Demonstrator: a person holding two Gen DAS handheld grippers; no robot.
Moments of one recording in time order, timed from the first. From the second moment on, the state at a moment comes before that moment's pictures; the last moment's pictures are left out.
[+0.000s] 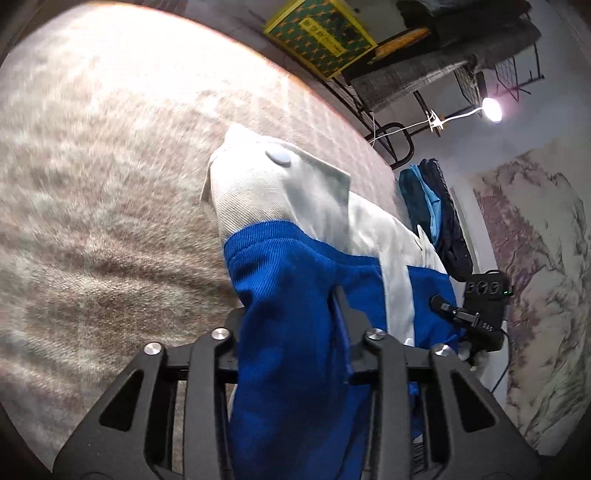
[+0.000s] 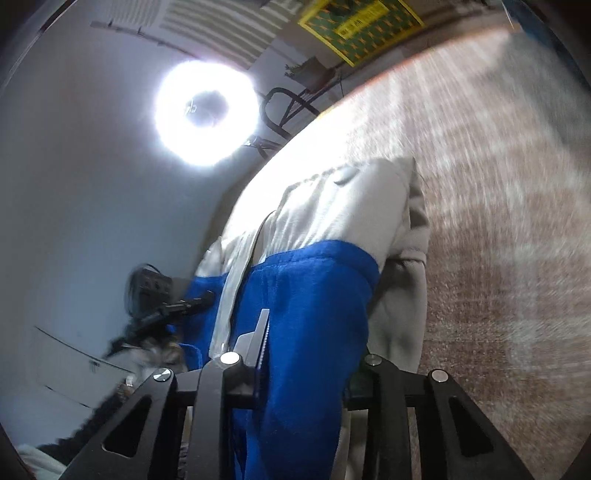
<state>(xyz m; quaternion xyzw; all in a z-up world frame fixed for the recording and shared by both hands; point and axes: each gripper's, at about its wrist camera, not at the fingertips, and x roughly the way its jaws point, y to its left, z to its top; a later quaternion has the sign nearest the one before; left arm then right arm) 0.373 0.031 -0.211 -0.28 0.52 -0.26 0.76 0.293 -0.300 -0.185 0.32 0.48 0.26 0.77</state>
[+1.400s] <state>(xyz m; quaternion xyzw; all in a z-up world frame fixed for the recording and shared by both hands) 0.371 0.003 -0.213 -0.23 0.55 -0.23 0.77 0.271 -0.321 -0.192 0.30 0.46 0.28 0.78</state>
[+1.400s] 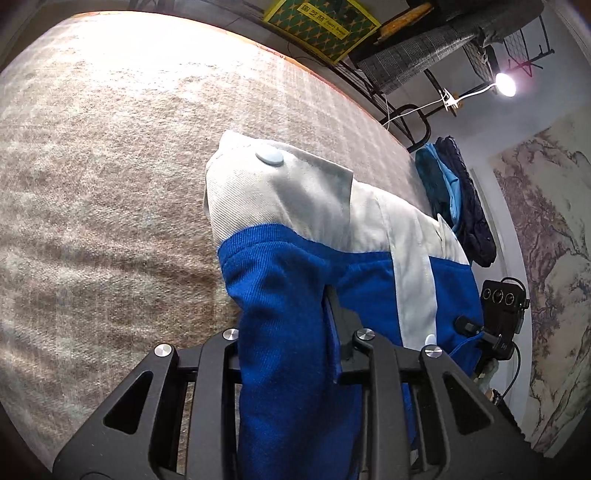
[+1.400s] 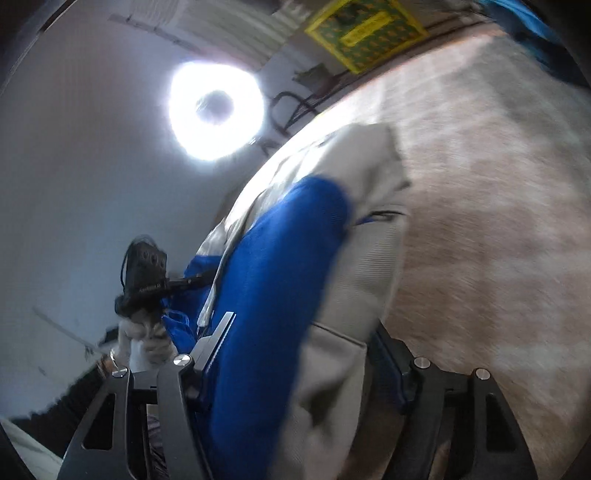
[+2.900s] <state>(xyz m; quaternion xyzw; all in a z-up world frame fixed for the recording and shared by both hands) 0.449 -0.350 -0.018 -0.20 0.40 -0.45 0.77 0.209 -0.575 0.082 0.16 0.33 0.05 0.93</state>
